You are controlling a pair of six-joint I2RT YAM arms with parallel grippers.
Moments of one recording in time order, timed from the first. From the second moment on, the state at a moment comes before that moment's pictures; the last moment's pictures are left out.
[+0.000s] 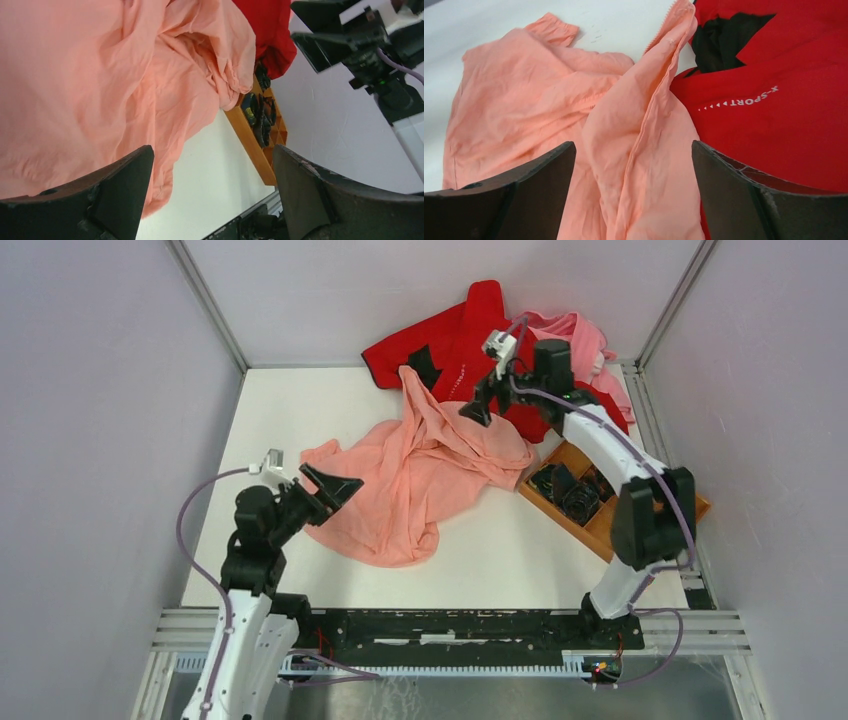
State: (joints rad) left arm -0.06 0.46 0.51 -0.37 0.43 -0.89; right arm 0.31 1.81 1.50 -0.11 -0.69 -0.20
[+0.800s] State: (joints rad) left arm -1.02 1.31 0.47 0.43 0.08 -0.16; right arm 0.13 1.36 0.85 -0.56 -0.88 -1.47
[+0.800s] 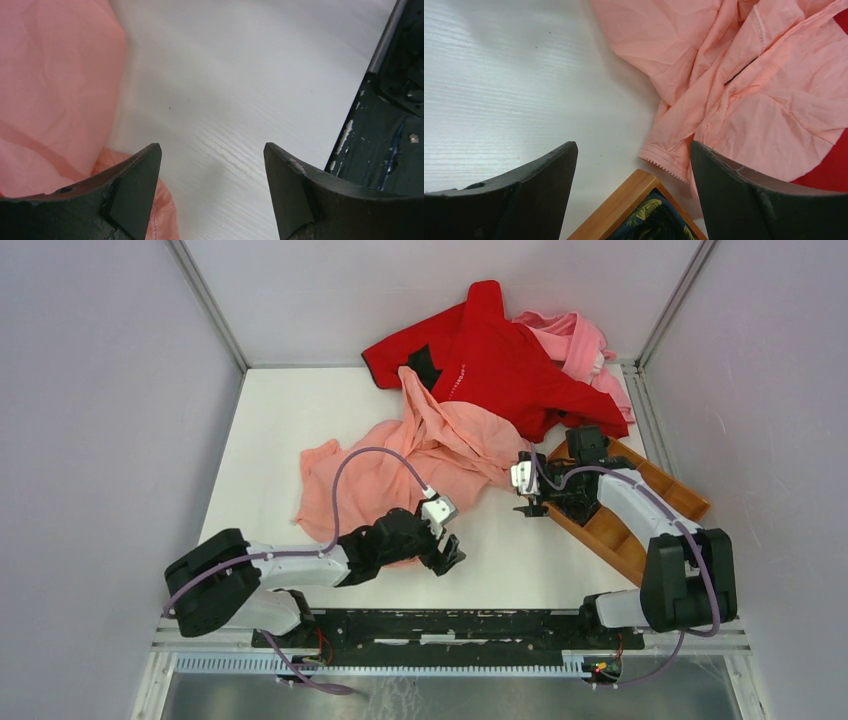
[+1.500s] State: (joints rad) left arm -1.12 1.51 0.60 0.13 -0.39 -0.21; right arm 0.14 1.39 0.83 -0.50 -0.88 -1.41
